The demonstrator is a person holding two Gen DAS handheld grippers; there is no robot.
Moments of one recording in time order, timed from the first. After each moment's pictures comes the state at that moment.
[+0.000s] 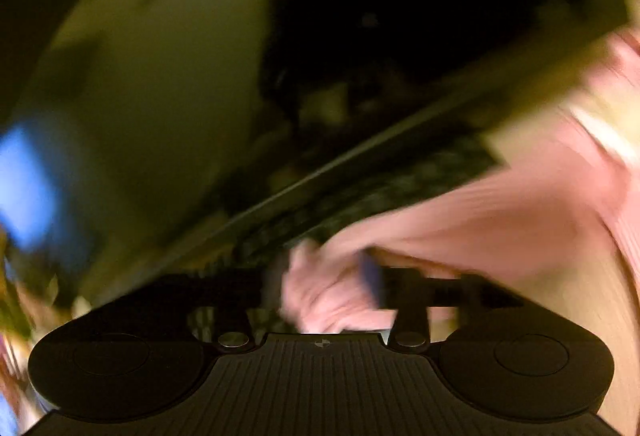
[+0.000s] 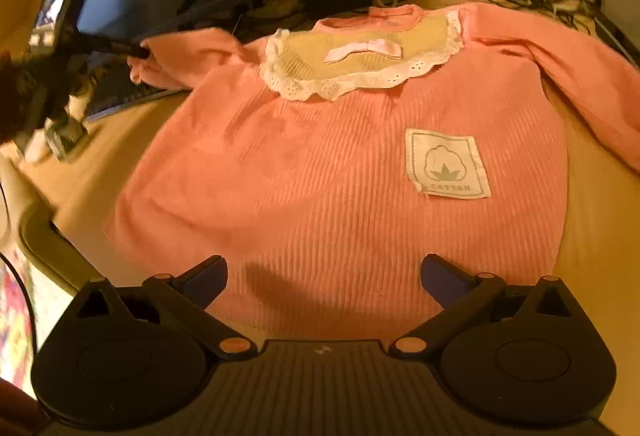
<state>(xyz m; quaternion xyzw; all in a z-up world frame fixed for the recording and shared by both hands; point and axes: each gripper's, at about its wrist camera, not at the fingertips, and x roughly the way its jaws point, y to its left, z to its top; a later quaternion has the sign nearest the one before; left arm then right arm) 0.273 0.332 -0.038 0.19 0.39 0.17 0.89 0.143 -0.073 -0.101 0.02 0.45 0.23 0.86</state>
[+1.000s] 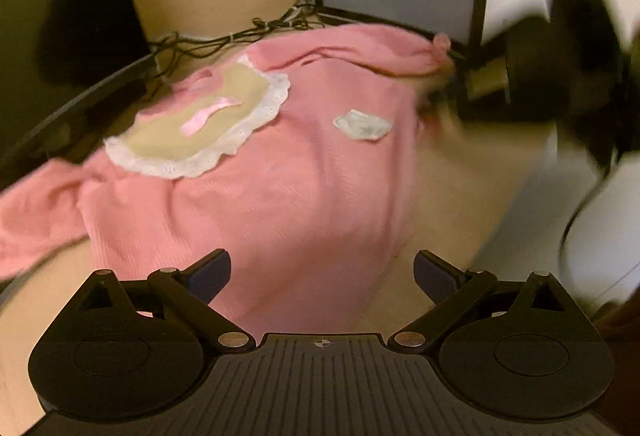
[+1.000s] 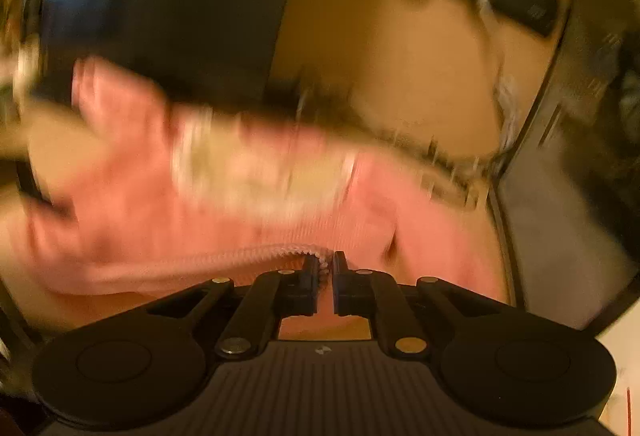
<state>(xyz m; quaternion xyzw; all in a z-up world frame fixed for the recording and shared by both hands) 0.089 0.083 -0.069 0.18 0.37 -0.21 0.89 0.158 -0.110 -0.008 -0.13 0.28 0.15 0.94</state>
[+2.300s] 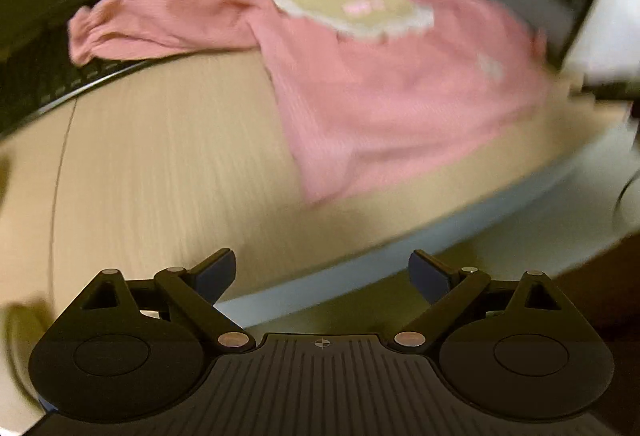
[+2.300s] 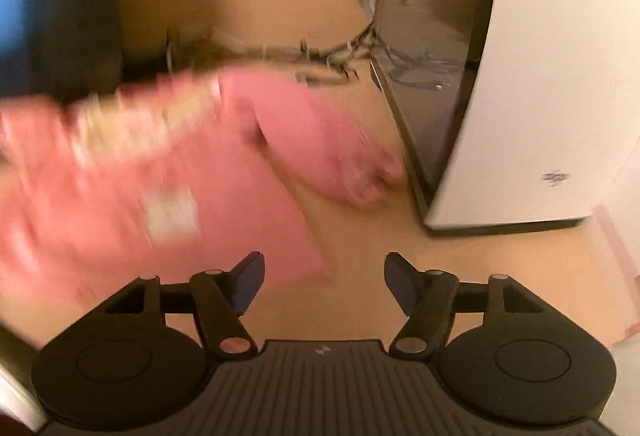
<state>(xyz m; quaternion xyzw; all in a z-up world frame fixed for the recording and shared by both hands) 0.017 0.250 -0.057 -0.03 0.46 -0.13 0.88 0.127 -0.221 -0.053 0.04 0.37 0.03 0.93</state>
